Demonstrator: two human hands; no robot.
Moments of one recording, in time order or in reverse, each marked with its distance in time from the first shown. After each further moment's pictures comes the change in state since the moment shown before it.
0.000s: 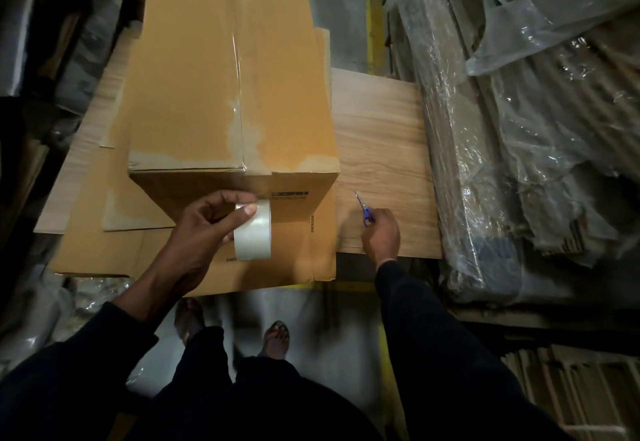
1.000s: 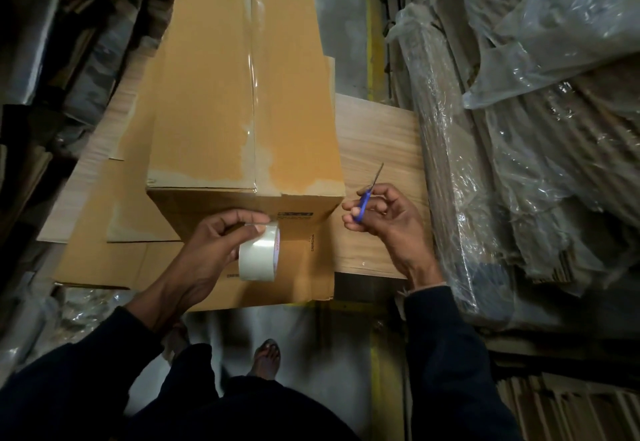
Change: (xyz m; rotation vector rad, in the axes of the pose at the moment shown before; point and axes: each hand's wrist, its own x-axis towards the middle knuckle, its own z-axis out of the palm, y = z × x) left_hand 0.011 -0.003 -0.006 -0.039 -0.060 -0.036; right_hand -0.053 -0.110 -0.157 1.055 -0.514 -0.211
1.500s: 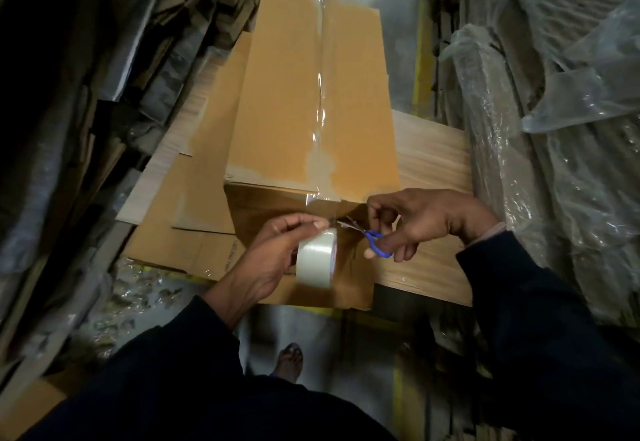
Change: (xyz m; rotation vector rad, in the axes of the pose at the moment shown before) left_hand -0.018 0.012 0.012 -0.192 -0.005 -0.098; right_hand 0.039 -0.095 0.070 -1.087 -0.751 0.412
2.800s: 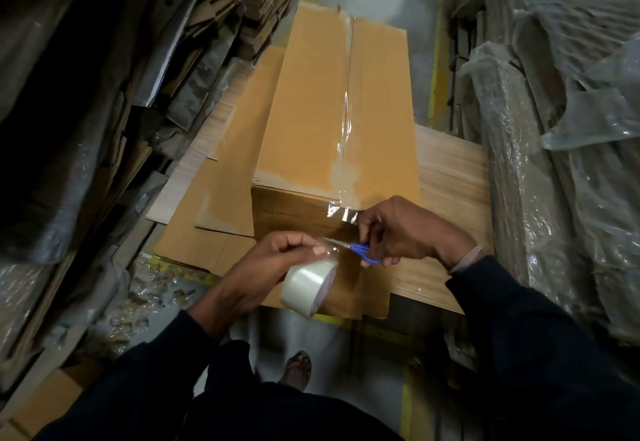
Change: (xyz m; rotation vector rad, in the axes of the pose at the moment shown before) left_hand -0.032 0.007 -0.049 0.202 -0.151 0.083; right_hand 0.038 -0.017 0.036 -0.065 0.172 -0.136
